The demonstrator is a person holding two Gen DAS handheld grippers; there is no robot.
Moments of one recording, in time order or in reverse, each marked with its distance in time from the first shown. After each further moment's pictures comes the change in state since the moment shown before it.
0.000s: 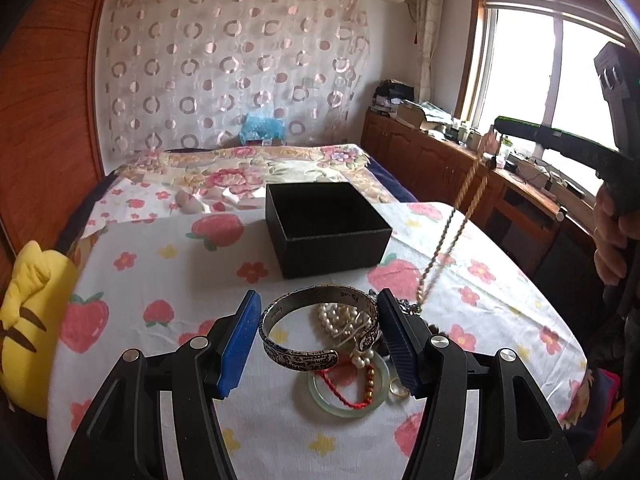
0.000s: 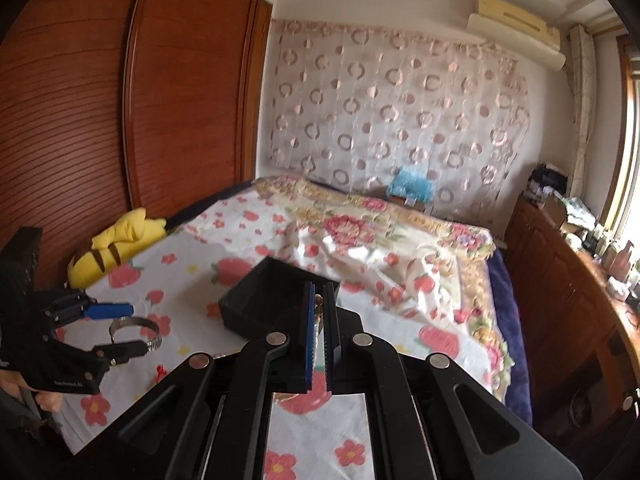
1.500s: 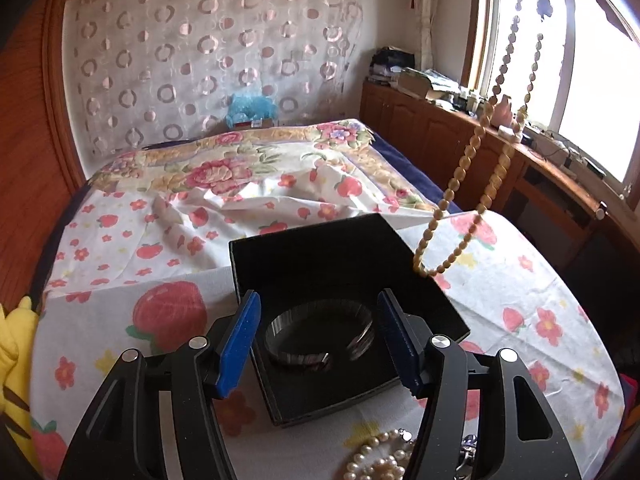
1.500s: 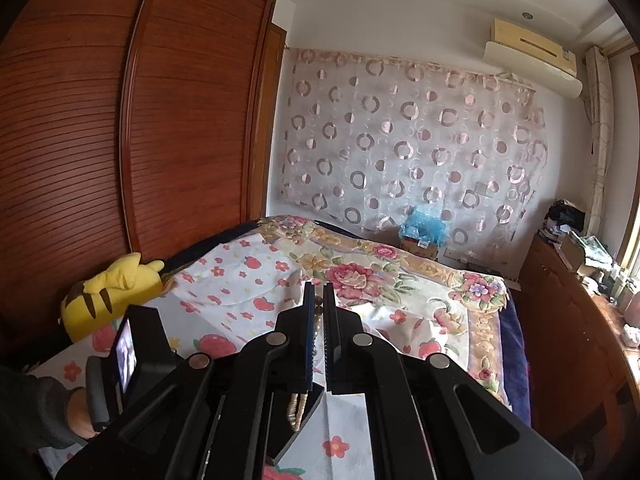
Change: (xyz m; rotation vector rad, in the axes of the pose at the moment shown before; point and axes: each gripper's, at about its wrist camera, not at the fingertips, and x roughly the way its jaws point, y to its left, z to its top) left arm 0.154 0.006 0.081 0.070 0.114 0.004; right arm 0.061 -0.032 0.095 -0.037 -0.095 0.067
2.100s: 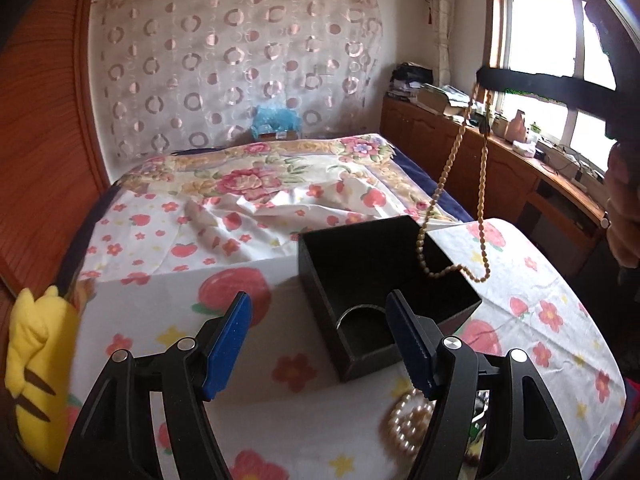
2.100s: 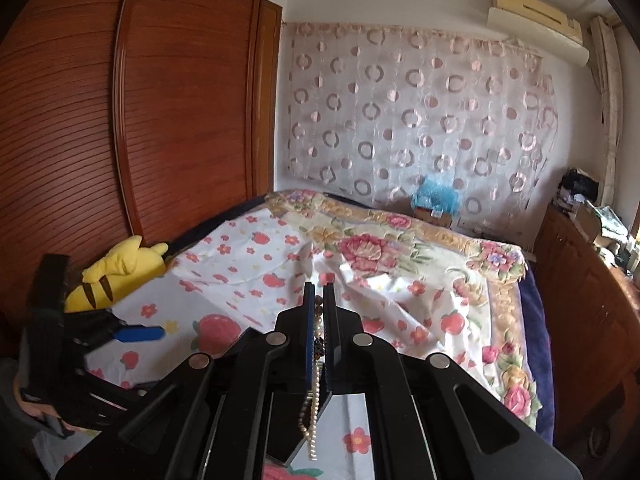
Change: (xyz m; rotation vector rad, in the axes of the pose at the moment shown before) left arm -0.058 0.034 -0.020 -0.036 -0.050 0.072; right arm 0.065 0.013 -0.034 0.048 0.094 0.036
